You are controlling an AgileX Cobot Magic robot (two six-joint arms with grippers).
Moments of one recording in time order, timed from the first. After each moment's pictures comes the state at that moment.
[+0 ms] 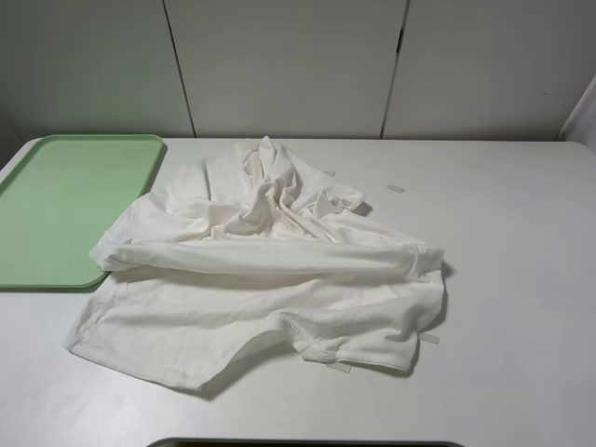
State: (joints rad) left arm -0.06 0.02 -0.51 0.00 1.07 0.02; right arm 0.04 0.05 -0.51 0.01 1.02 0.04
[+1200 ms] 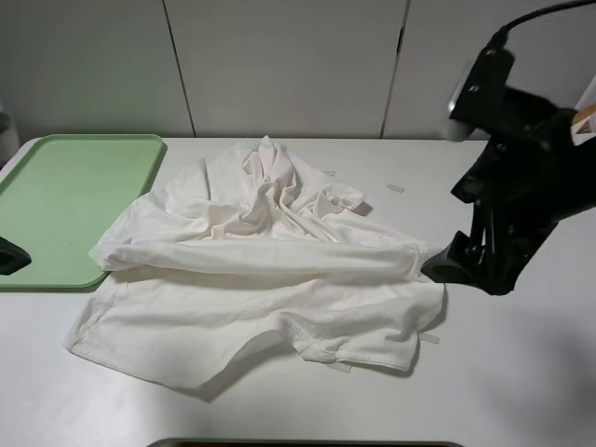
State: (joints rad) left arm -0.40 0.98 -0.90 0.00 1.06 0.56; right arm 0.51 1.14 -0.77 0.13 0.74 -0.59
